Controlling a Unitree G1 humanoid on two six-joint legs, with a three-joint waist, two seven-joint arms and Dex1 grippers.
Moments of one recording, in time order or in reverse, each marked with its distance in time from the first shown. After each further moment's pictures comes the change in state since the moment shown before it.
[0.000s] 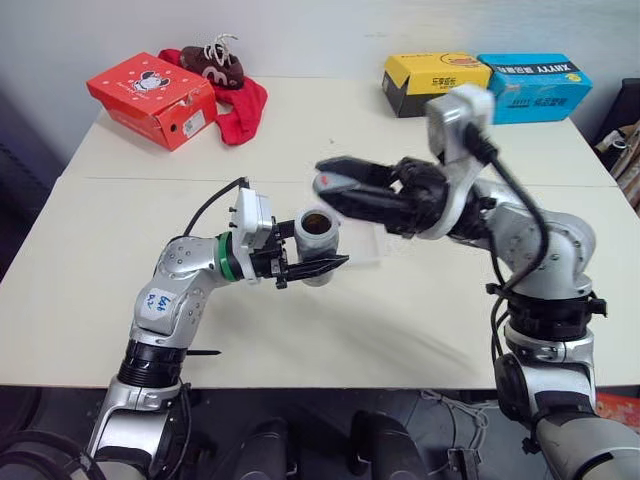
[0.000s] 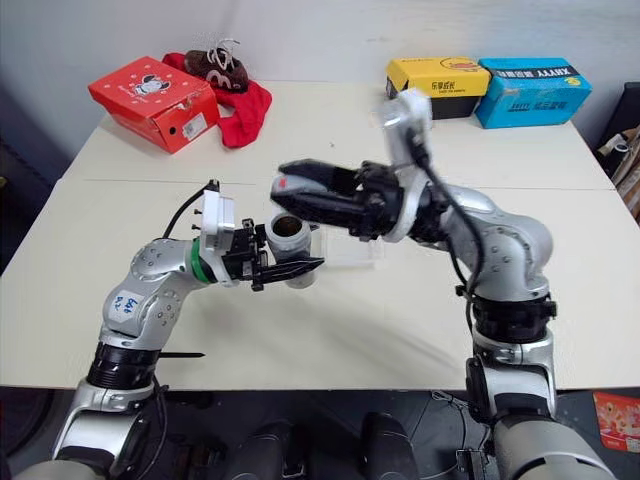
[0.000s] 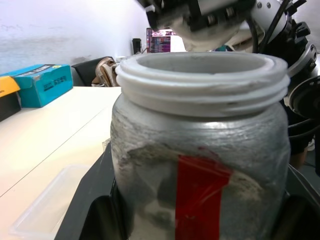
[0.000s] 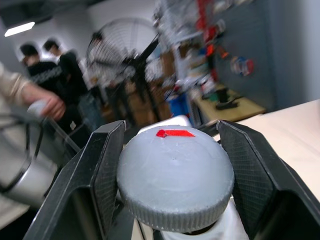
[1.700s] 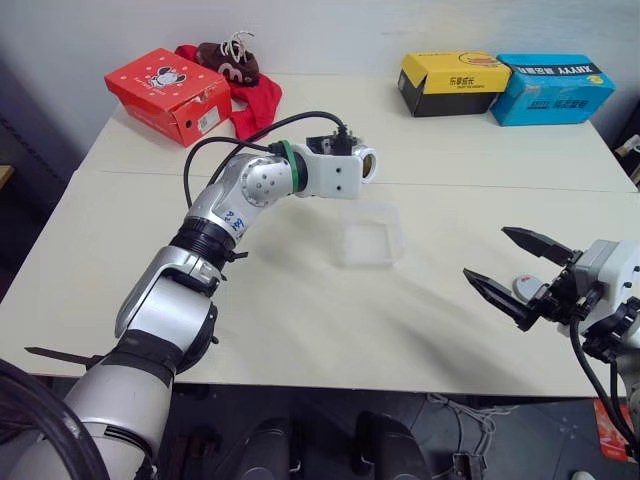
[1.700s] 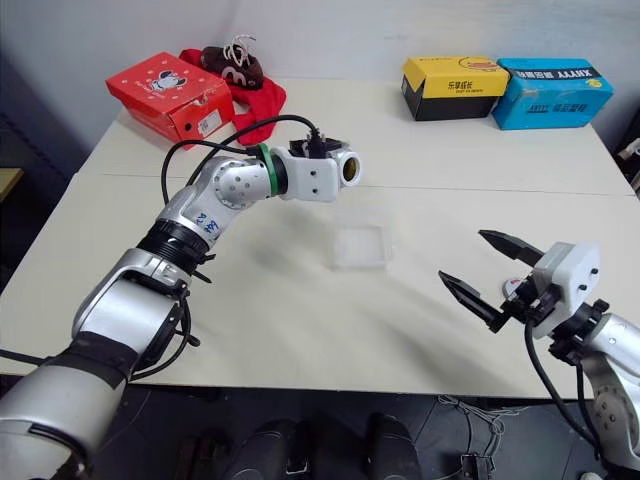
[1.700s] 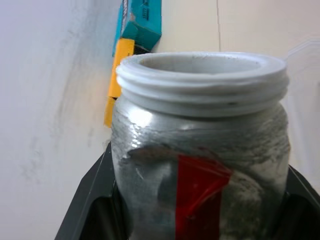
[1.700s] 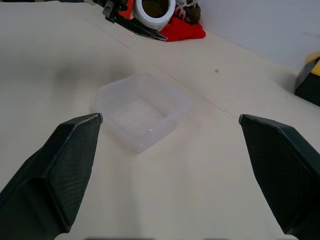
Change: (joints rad) left arm -0.744 -0.053 -0.464 1.017 1.093 -0.858 0.779; right arm 0.914 -0.273 -0.277 -0.192 -0.389 -0.731 -0.021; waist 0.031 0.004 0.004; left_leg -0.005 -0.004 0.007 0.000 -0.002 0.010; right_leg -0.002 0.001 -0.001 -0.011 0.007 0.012
